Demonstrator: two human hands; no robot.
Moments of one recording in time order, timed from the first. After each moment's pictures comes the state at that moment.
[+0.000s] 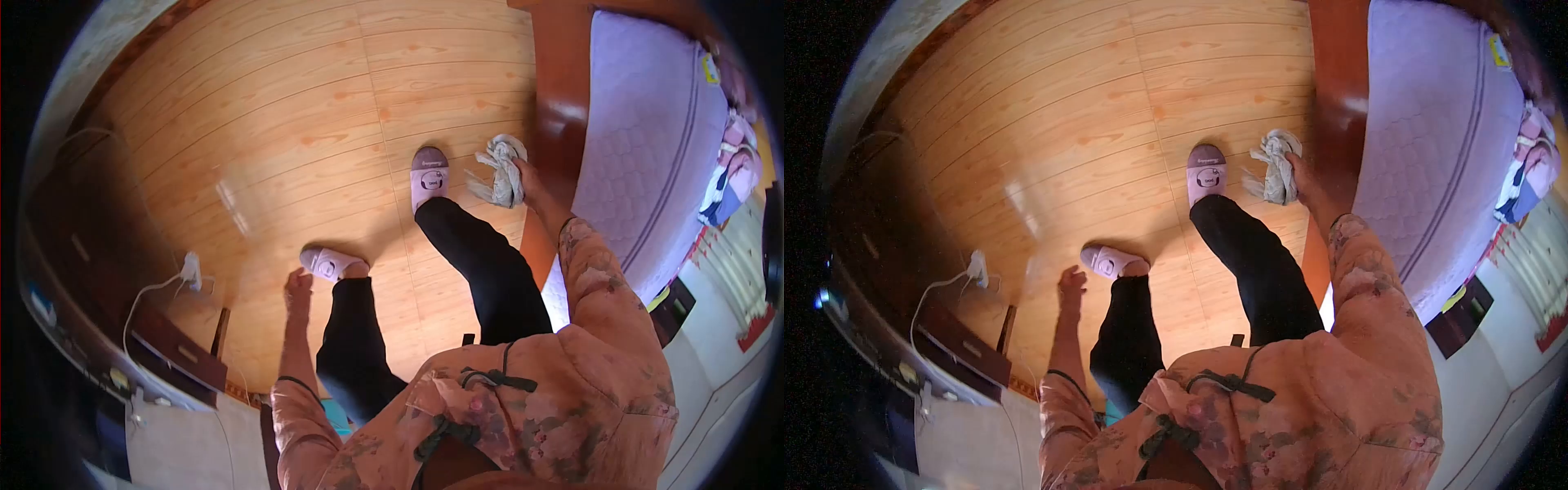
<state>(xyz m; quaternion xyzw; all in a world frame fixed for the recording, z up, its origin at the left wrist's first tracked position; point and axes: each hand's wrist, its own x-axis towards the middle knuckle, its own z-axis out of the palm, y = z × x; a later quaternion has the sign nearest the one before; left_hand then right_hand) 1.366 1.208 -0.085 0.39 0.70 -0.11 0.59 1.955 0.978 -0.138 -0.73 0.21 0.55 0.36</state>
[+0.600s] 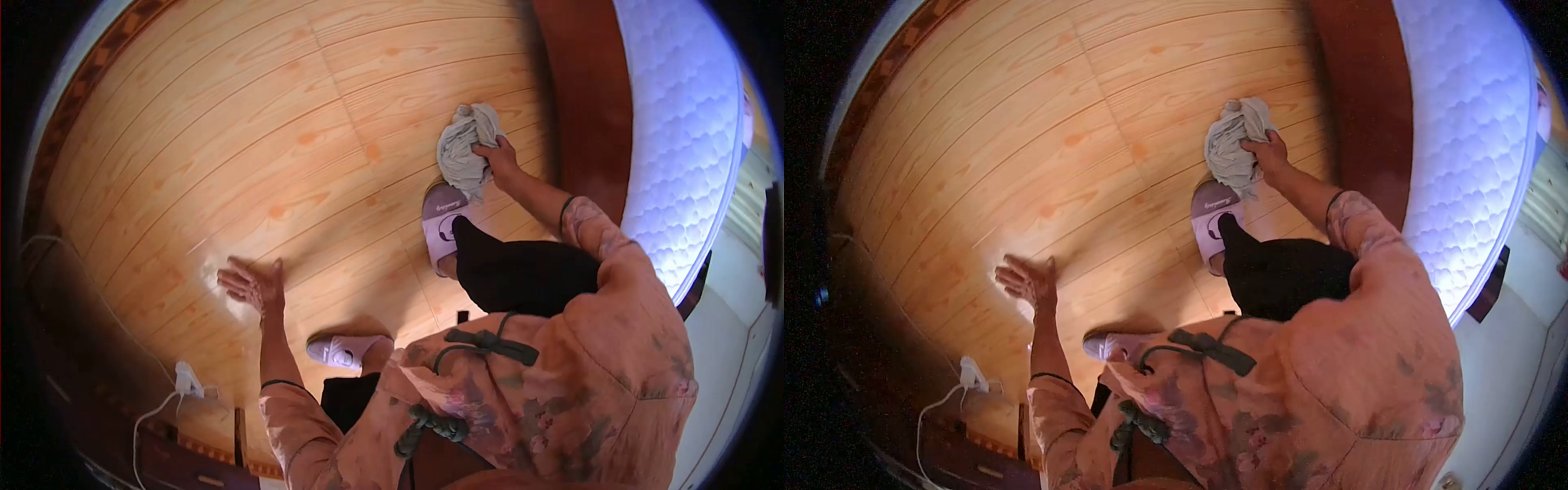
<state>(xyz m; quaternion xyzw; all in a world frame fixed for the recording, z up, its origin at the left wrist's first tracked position) 1.424 1.320 -0.345 0.79 0.58 -0.13 0.15 1.918 1.062 -0.312 -0.85 0.10 0.31 0.41</state>
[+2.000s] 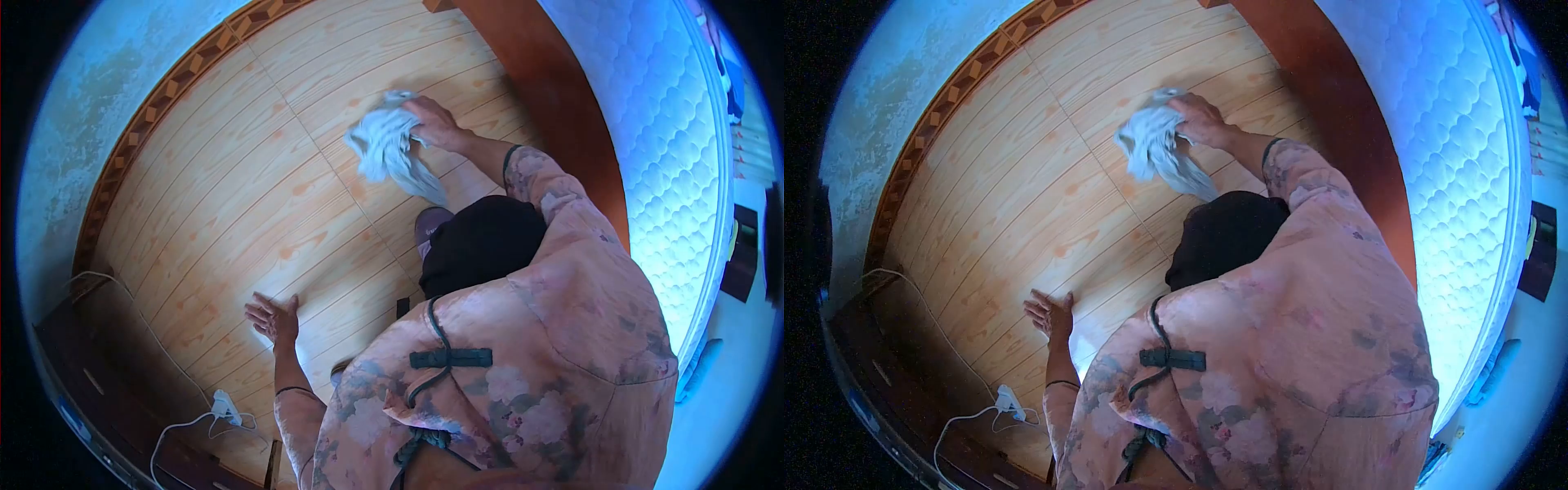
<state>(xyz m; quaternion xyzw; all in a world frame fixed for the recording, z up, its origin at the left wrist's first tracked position) 1.440 1.320 -0.313 0.76 0.58 -0.24 0.16 1.979 1.161 -0.296 -0.84 -0.47 0.18 0.20</state>
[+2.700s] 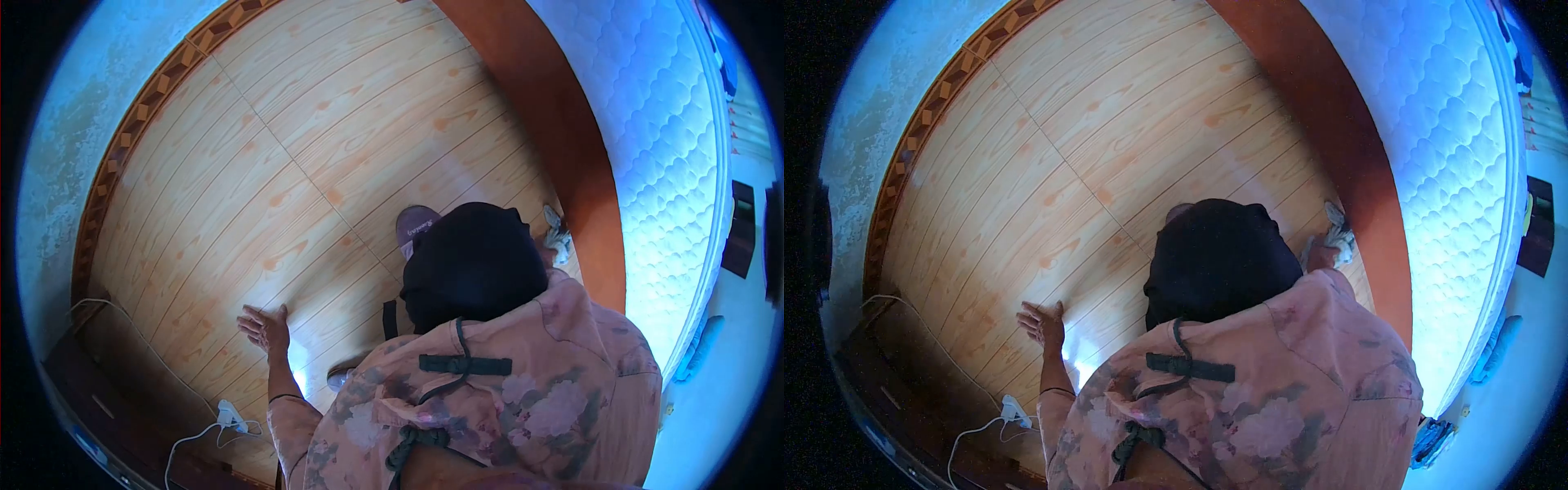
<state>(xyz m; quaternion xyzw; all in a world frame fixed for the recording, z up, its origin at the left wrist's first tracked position) 1.445 1.319 -0.312 0.76 0.59 -0.25 0.14 1.830 0.729 -0.318 -0.88 0.41 0.21 -0.04</state>
